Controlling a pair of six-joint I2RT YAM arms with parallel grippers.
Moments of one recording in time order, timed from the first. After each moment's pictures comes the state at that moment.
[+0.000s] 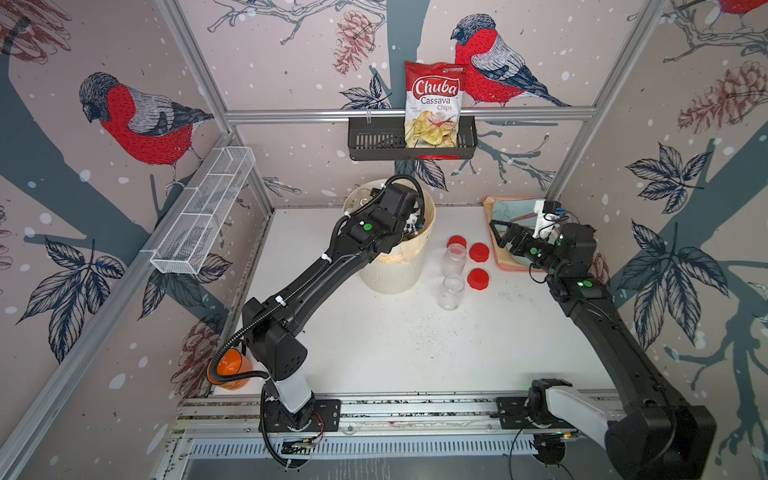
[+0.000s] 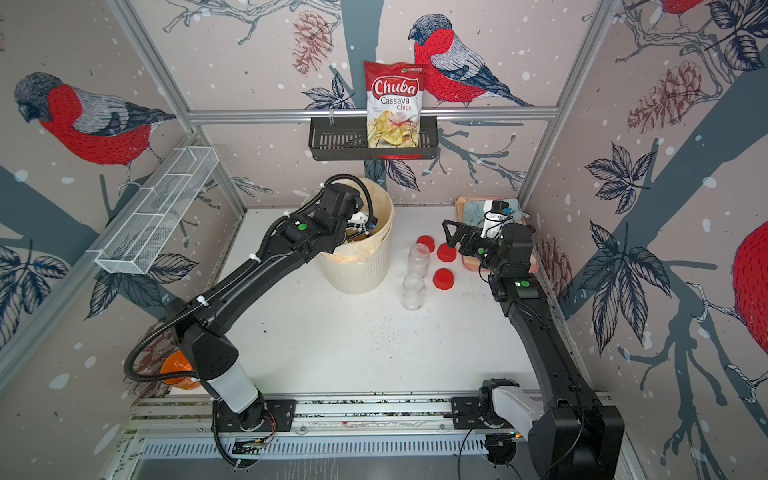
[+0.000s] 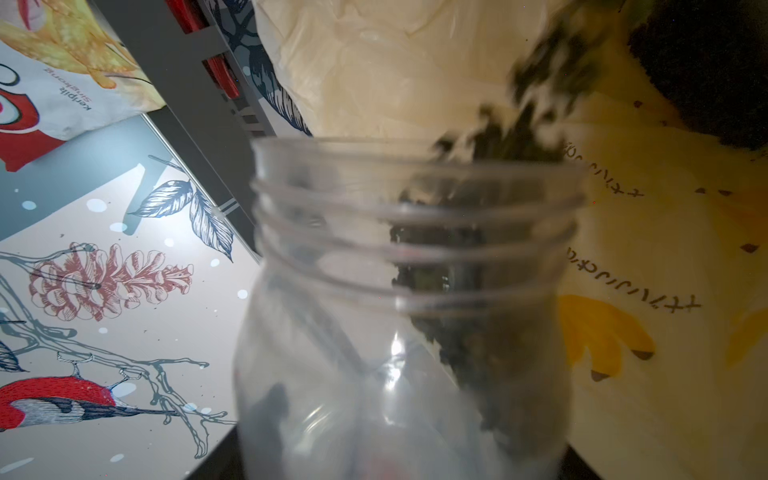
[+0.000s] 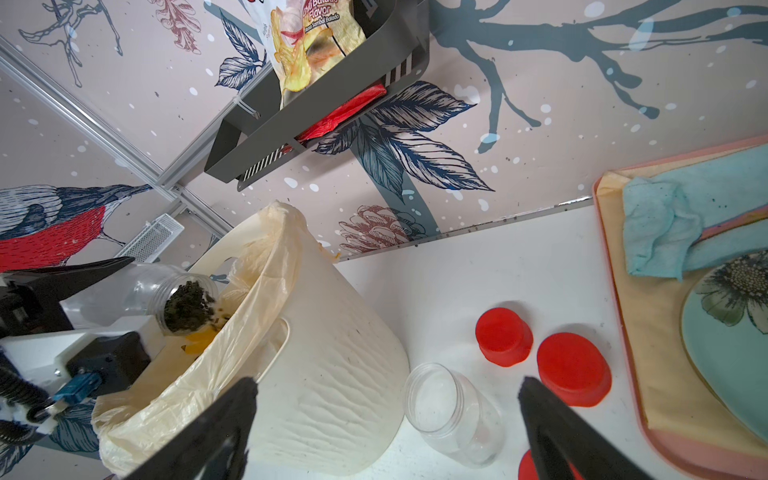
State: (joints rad) left arm -0.71 1.72 1.84 -0.71 -0.83 1.49; right arm 0.09 1.08 0.91 -0.04 -0.44 0.45
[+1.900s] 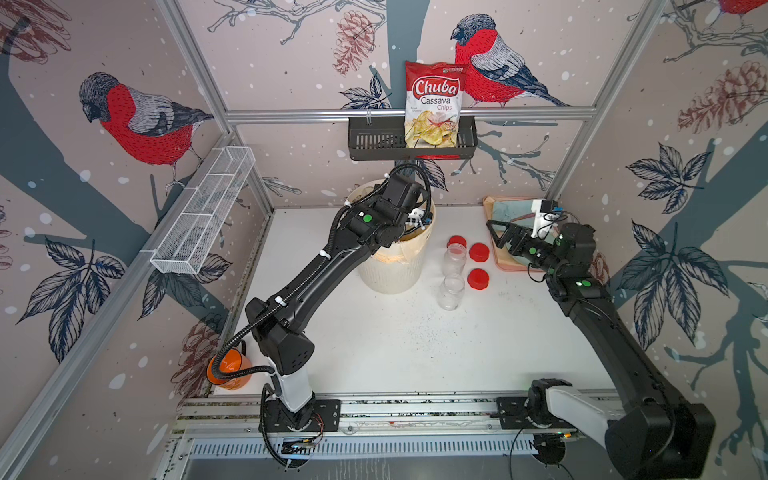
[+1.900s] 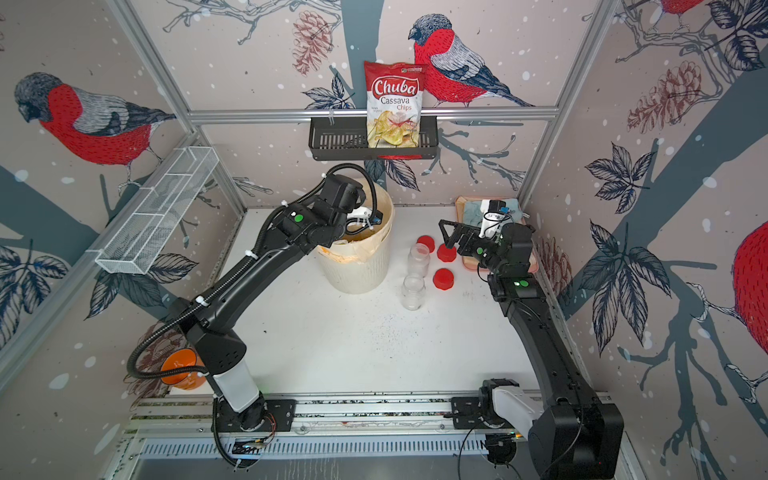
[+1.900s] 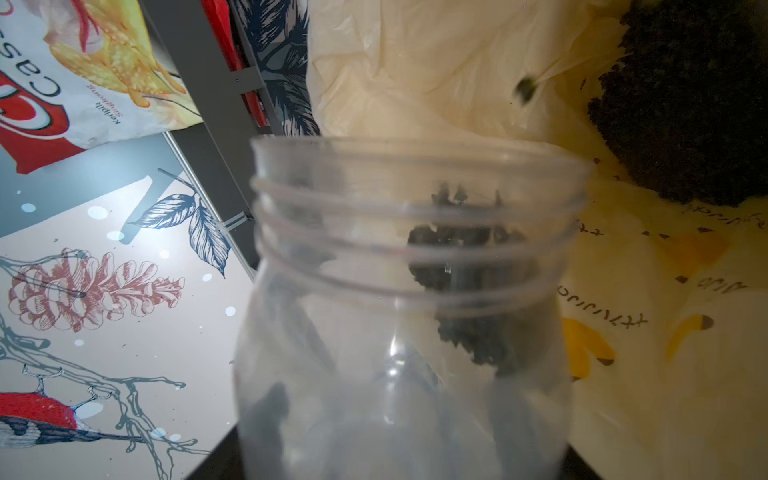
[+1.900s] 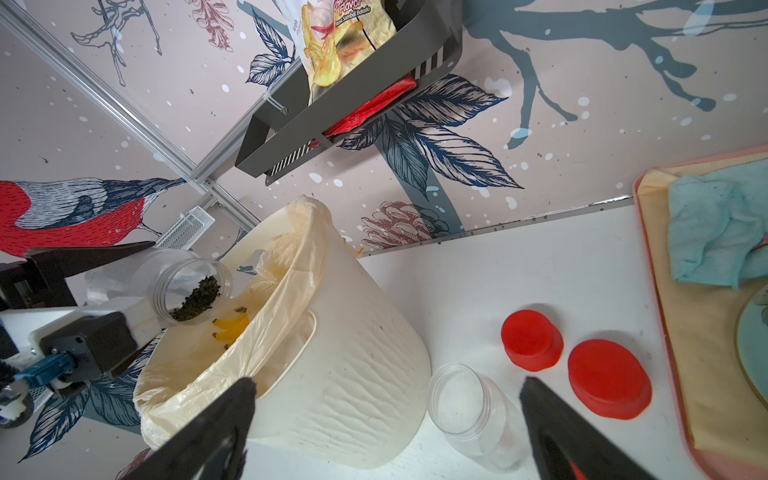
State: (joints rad) left arm -0.73 1.78 2.01 -0.92 -0.73 1.34; right arm 0.09 1.09 0.91 -0.01 -0.51 0.47
